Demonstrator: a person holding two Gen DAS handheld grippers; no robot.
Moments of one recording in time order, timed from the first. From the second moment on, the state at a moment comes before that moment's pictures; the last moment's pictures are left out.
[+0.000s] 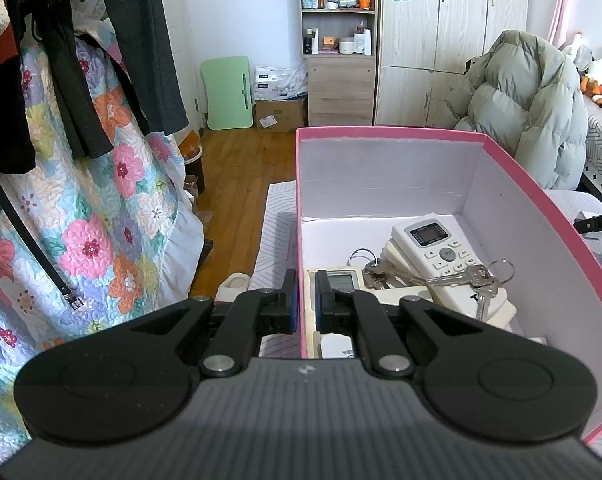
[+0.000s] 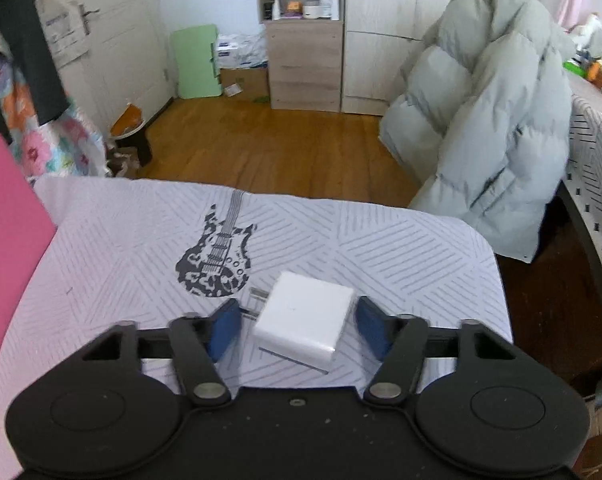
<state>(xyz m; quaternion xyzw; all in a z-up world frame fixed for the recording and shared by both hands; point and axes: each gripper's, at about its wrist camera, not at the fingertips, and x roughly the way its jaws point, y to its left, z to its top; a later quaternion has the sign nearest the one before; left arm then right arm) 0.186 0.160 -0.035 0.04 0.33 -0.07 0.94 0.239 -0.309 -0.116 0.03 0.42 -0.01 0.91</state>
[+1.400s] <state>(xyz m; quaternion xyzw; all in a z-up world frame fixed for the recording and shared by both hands) 0.186 0.160 -0.037 0.03 0.33 -0.07 0.94 0.228 -0.061 -0.059 0.12 0.52 0.29 0.80</state>
